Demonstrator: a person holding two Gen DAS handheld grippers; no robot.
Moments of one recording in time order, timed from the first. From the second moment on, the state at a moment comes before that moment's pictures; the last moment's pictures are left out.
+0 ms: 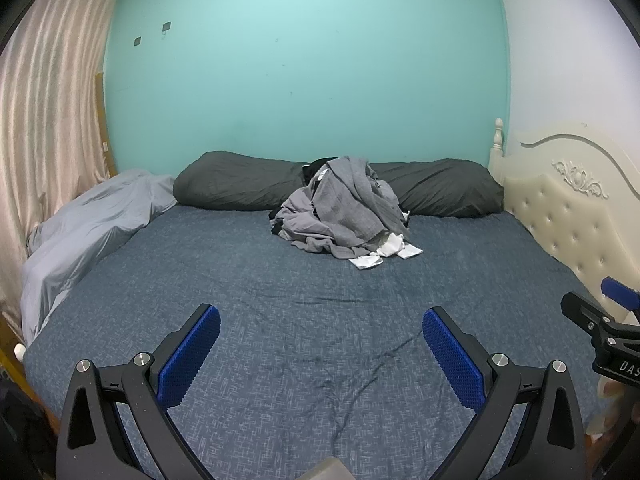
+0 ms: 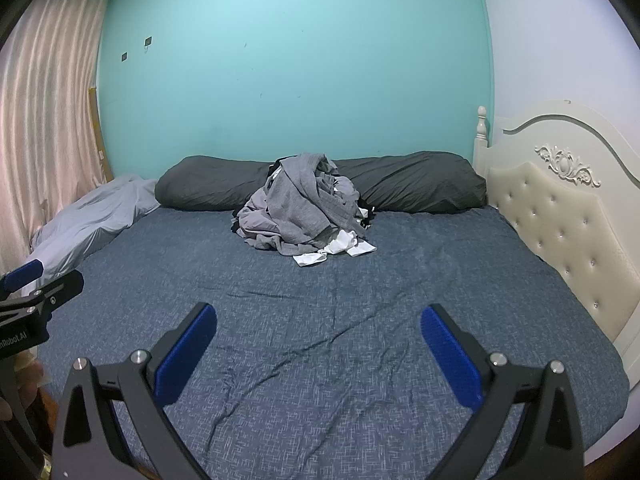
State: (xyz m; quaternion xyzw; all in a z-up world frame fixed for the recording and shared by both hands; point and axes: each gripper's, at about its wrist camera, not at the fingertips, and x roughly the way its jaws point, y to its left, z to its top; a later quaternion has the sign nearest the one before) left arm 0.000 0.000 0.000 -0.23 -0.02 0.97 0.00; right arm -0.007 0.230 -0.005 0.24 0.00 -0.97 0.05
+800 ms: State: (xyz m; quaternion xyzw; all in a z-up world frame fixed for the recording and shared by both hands) left arm 0.001 0.003 -0.002 -0.23 -0.02 0.97 0.00; right arm -0.005 0.231 -0.002 0.23 0.00 -0.97 0.05
